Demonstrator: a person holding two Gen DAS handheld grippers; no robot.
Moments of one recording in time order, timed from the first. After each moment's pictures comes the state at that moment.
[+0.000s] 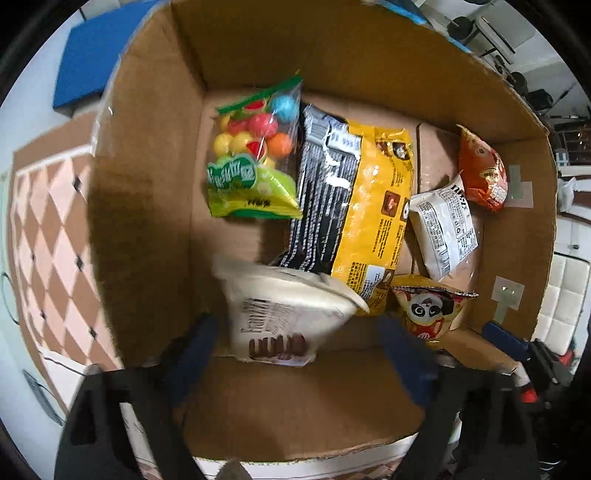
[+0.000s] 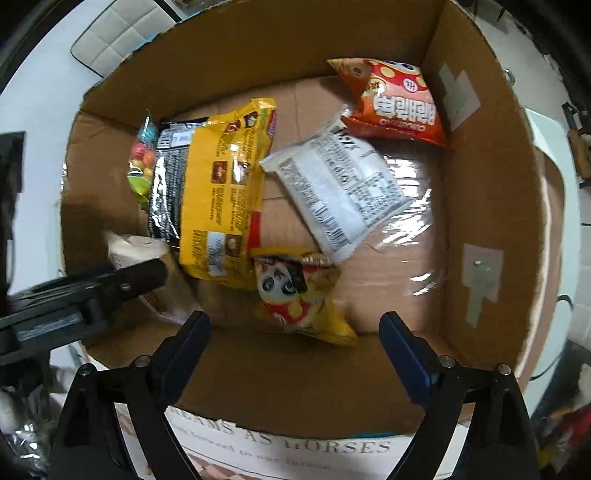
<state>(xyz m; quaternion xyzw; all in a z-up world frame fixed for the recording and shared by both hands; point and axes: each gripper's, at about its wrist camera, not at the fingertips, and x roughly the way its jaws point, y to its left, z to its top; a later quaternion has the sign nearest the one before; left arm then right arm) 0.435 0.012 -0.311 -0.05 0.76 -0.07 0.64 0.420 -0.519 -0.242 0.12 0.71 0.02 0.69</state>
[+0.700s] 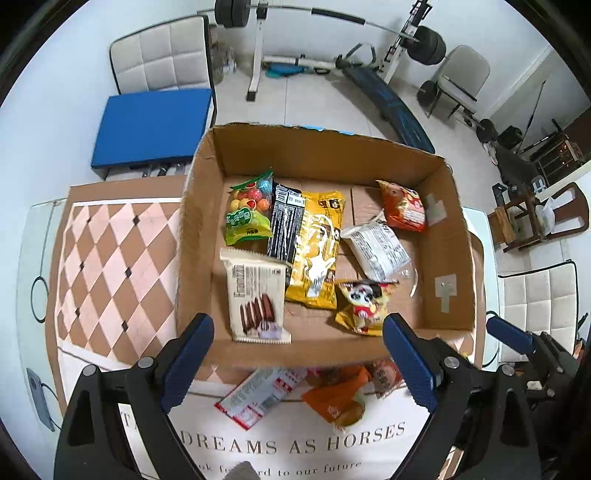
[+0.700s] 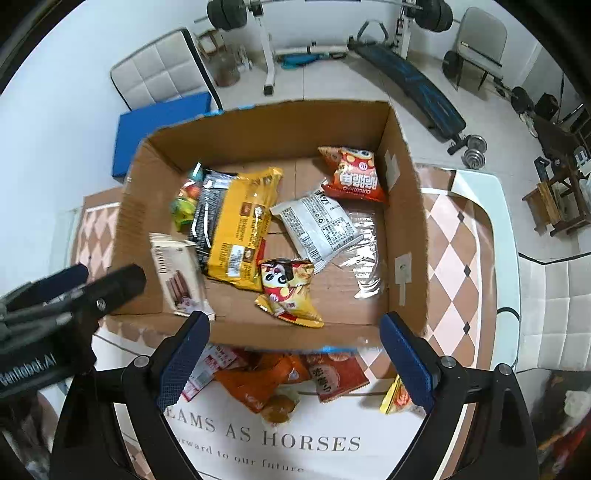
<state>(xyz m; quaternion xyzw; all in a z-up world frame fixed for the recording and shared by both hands) 0.359 -0.006 -0.192 -0.05 0.62 -0.07 0.78 0.347 -0.522 -0.131 0.07 0.60 0.01 0.80</state>
